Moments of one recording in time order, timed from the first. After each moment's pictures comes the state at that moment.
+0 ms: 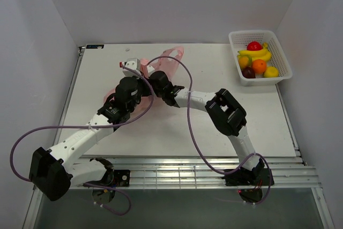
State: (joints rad) left arm -0.63 1.14 0.88 0.04 -0.35 -0.41; right arm 0.88 2.19 1.58 0.17 -0.15 0.27
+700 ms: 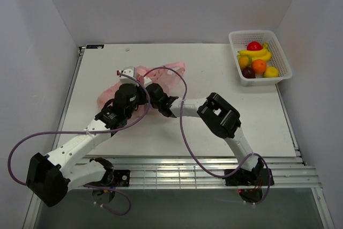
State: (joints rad) left arm -0.62 1.07 0.77 -0.05 -0.37 -0.48; right arm 0.97 2.25 1.52 0.25 -0.05 0.35
